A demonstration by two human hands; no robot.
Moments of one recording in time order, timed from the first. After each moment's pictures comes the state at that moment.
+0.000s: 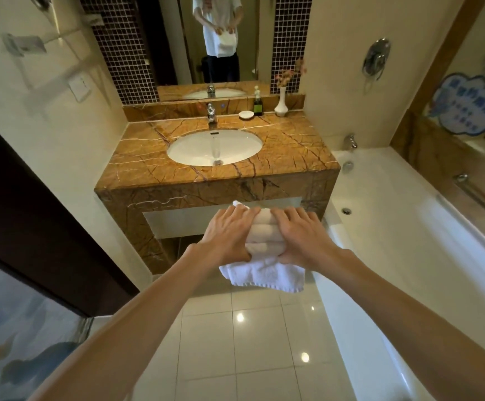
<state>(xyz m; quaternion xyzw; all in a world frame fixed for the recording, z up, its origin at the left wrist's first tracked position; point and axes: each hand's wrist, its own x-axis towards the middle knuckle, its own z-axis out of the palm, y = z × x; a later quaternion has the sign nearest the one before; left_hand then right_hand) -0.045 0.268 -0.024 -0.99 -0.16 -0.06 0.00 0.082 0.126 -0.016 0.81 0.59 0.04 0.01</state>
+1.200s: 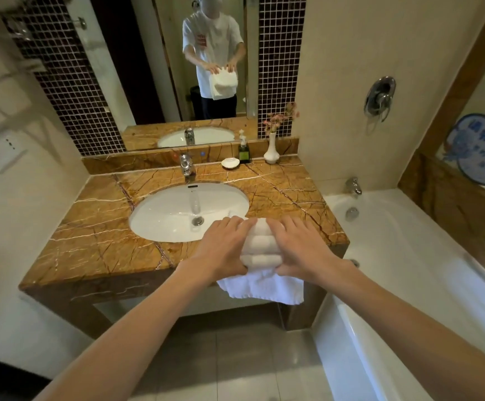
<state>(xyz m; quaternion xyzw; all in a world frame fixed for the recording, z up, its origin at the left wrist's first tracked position) 0.228 0.469 -0.010 -0.99 -0.15 -0.07 0.02 0.353 0.322 0.004 0.80 0.59 0.08 0.01</state>
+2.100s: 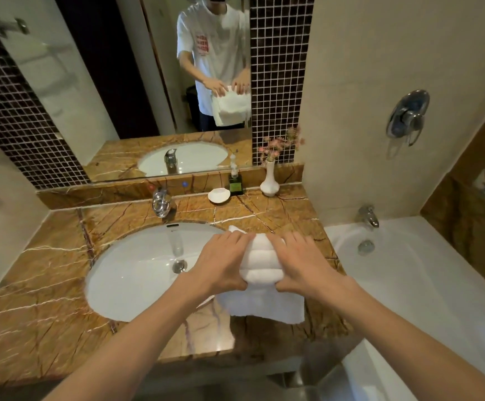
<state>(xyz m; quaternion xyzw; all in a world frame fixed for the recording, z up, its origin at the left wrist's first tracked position) 0.438 0.626 -0.024 -0.99 -0.14 -0.04 -0.02 0.568 0.477 -0.016 0.81 0.59 0.01 -0.02</state>
